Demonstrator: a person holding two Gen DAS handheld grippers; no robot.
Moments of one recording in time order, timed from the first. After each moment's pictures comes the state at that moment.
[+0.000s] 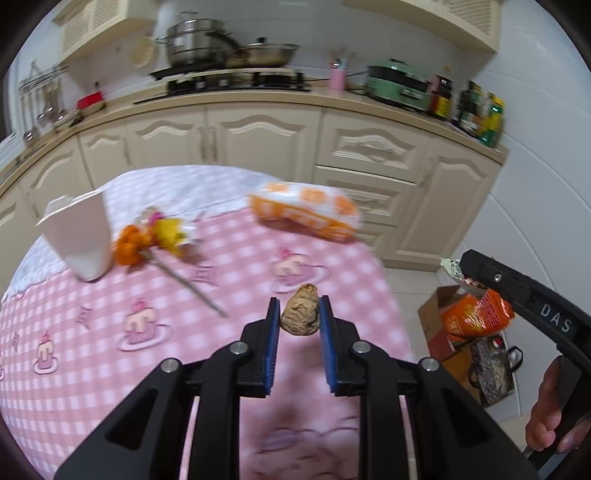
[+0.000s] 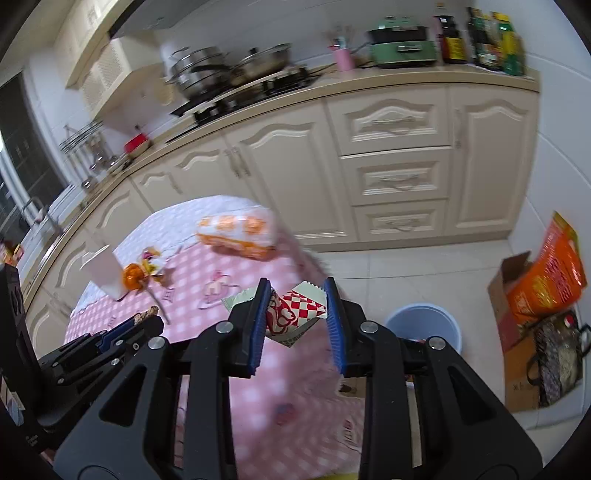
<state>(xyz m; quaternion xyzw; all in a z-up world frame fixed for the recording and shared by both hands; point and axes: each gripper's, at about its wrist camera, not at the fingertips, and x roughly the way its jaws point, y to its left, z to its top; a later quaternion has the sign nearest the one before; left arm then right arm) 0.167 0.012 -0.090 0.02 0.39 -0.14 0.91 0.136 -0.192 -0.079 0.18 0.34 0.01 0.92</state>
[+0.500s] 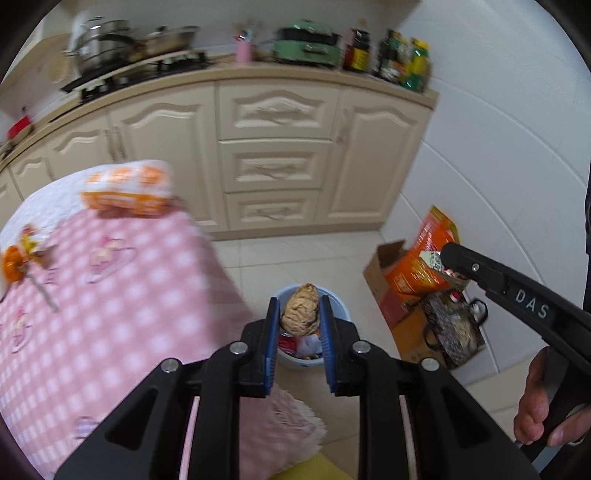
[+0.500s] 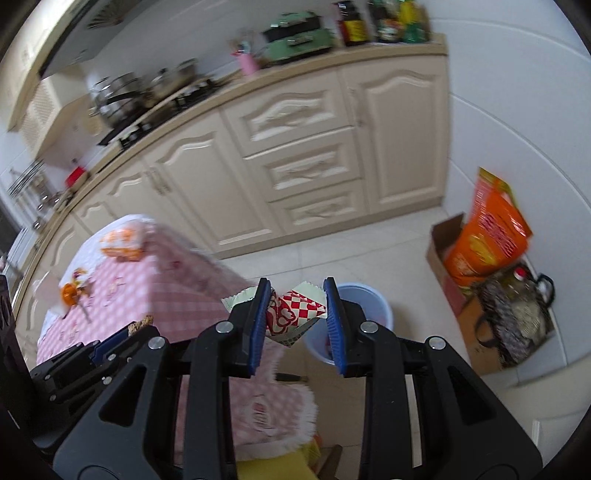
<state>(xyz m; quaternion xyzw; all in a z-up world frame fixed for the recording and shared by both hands) 0.137 -0.126 -0.128 0.07 0.42 -0.26 0.87 0.073 -0.315 -0.120 0.23 0.36 -0.12 0.90</state>
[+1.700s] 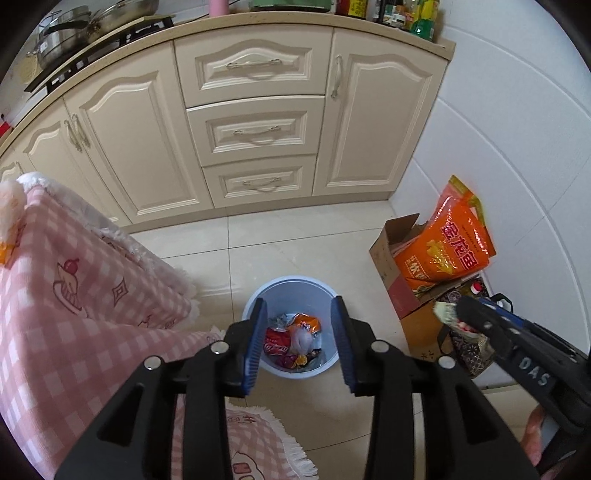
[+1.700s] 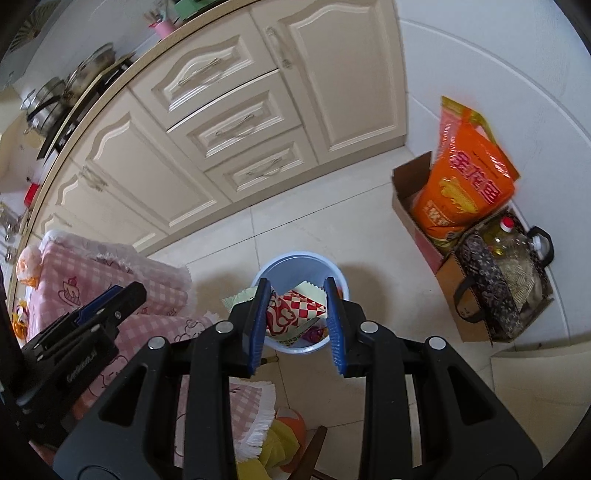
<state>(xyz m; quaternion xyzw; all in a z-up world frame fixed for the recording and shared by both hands) 0.220 -0.238 -0.201 0.11 0.48 -0.23 0.84 0.124 -0.407 -0.213 0.28 0.45 -0.14 0.84</state>
